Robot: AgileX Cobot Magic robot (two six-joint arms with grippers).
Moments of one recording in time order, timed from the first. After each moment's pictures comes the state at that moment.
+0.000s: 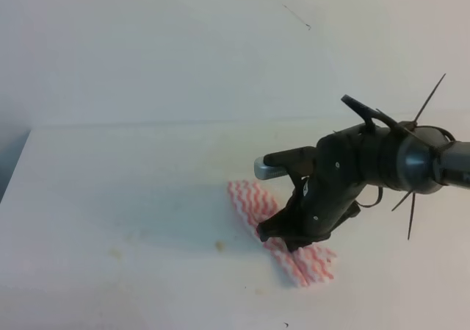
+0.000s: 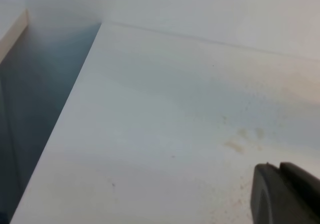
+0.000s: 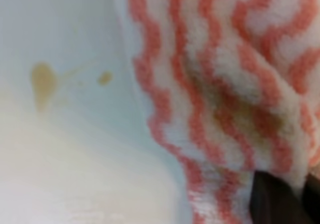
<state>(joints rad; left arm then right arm) 0.00 0.00 0.00 -0.13 0.32 -0.17 0.59 2.06 -1.39 0.16 0.63 0.10</state>
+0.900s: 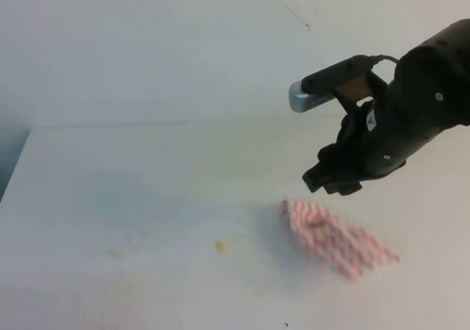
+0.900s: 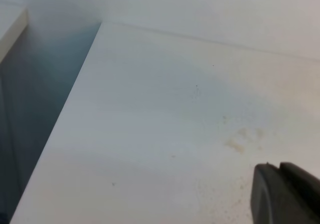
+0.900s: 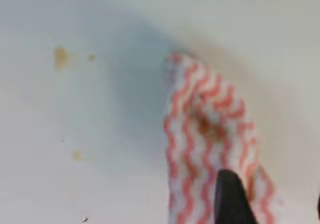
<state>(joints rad) 0.00 0.00 0.00 -0.13 0.32 -0.17 0.61 1.66 -1.39 -0.10 0.84 0.12</state>
